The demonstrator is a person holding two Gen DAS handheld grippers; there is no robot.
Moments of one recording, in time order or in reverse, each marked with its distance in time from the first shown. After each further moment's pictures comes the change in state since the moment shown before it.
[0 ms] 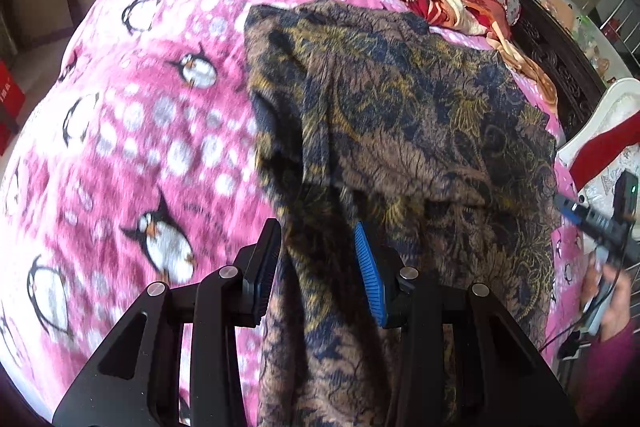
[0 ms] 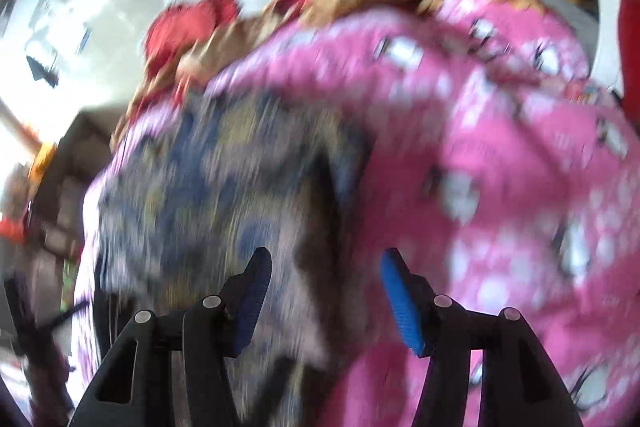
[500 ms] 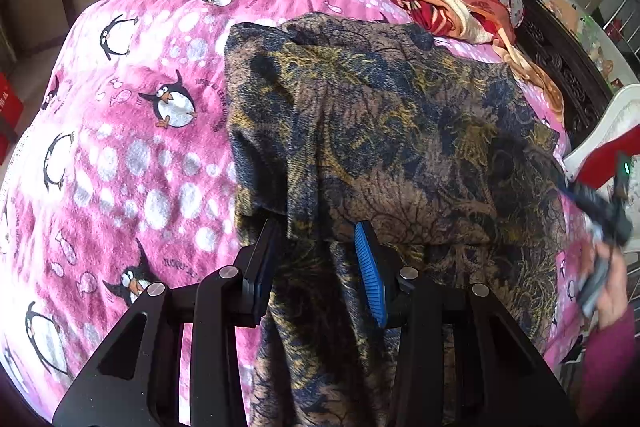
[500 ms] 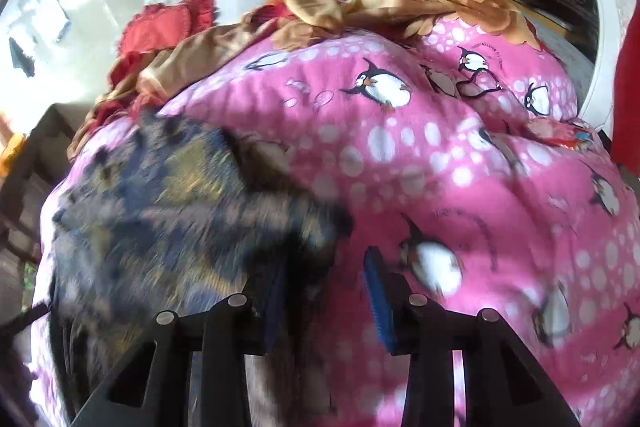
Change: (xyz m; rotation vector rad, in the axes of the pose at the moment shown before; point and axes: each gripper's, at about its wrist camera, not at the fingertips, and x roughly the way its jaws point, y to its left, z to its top) left arm 0.018 -0.012 0.033 0.018 -0.012 0.008; right arm 0.032 -0.004 0.052 -0.008 -0.097 -0.153
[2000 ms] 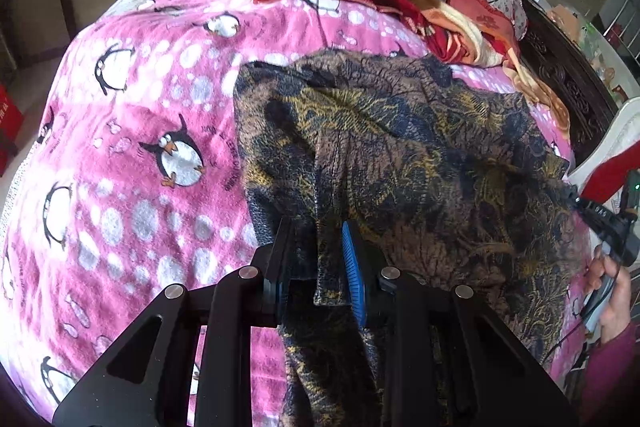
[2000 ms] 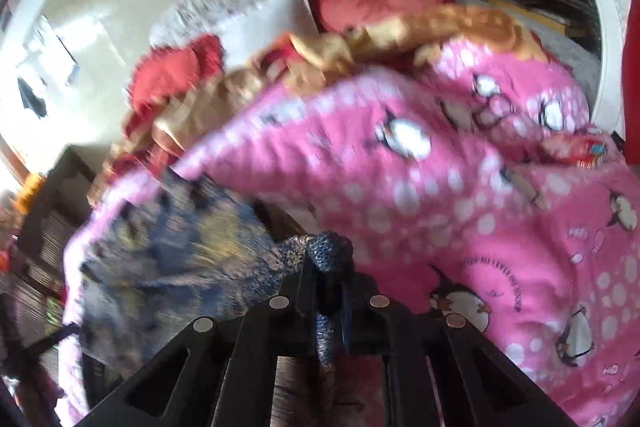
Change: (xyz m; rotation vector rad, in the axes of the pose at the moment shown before) left arm 0.015 0.014 0.034 -0.010 -0.045 0.008; right arm -0.003 0.005 0.014 0.053 -0.062 0.074
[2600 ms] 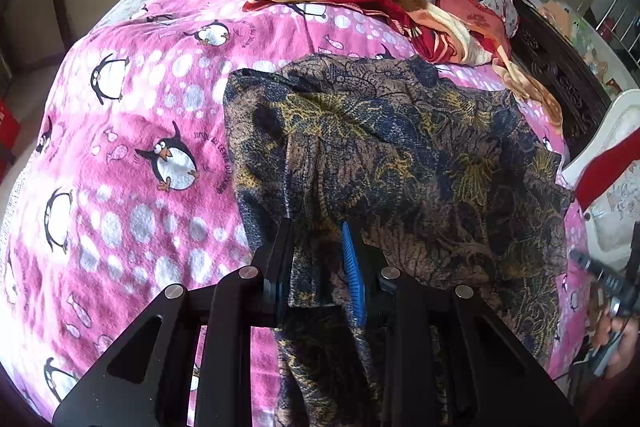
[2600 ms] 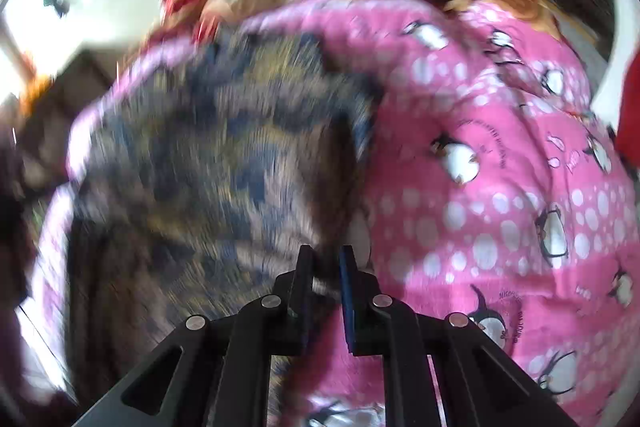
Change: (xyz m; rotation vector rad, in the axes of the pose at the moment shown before) left arm -0.008 -0.006 -0.002 0.033 -0.019 -0.018; right arm -0.059 0.012 -0.076 -0.167 0.180 0.013
